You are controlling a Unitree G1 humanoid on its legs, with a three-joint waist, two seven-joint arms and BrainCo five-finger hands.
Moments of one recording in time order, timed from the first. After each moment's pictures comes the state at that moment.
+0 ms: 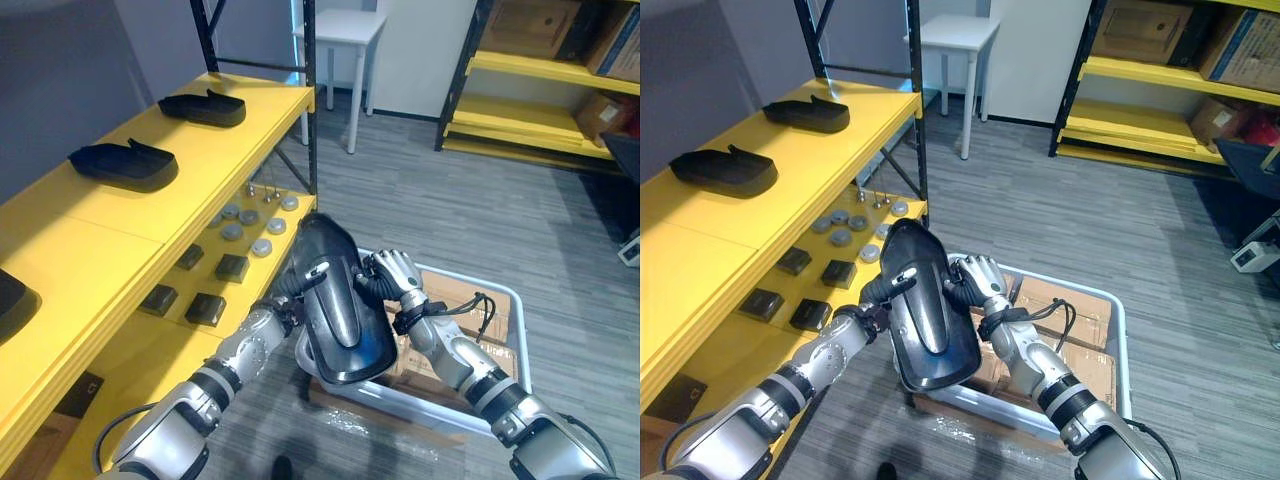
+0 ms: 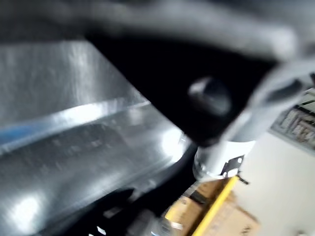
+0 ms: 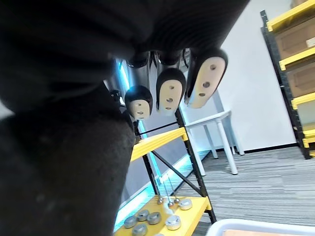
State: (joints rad) left arm -0.69 0.41 -0.68 0.61 -1.15 -0.06 0.06; right arm -0.62 -0.40 0.60 0.36 -0.65 0.03 -0.33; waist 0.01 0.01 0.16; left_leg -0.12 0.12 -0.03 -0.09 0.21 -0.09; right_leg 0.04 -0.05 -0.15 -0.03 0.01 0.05
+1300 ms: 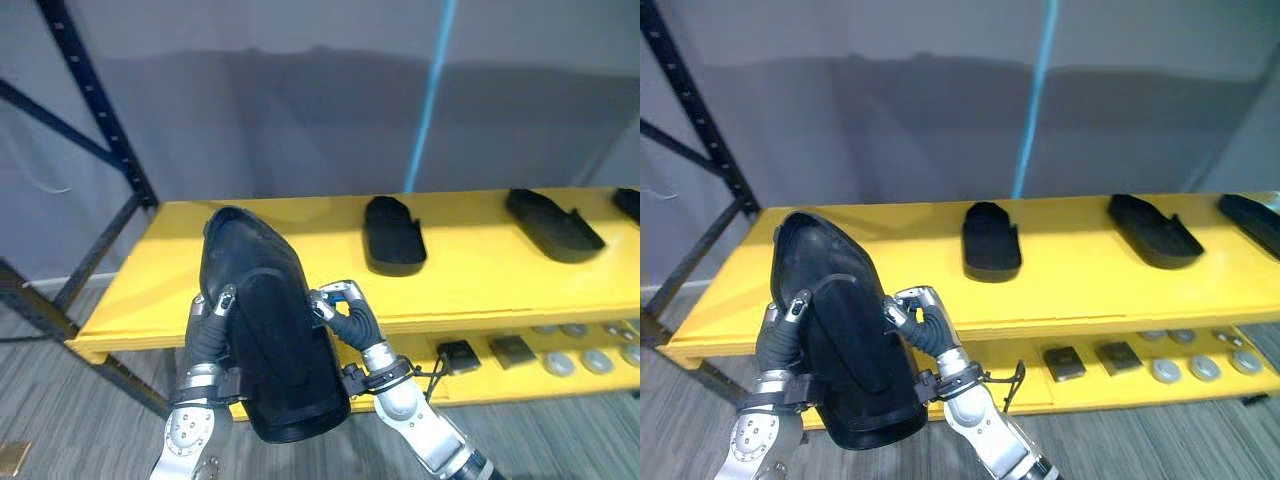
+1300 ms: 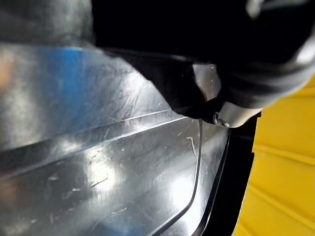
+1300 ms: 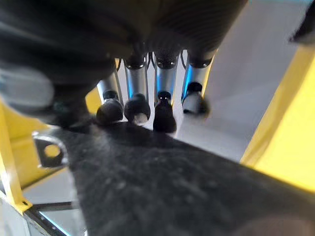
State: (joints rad) left arm 0.10 0.29 -0.15 -0.34 -0.39 -0.22 0.27; right arm -0.19 -0.15 0.57 -0.12 -0.19 -0.22 -0.33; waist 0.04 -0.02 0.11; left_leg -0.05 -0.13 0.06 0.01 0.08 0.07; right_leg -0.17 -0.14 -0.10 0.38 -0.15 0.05
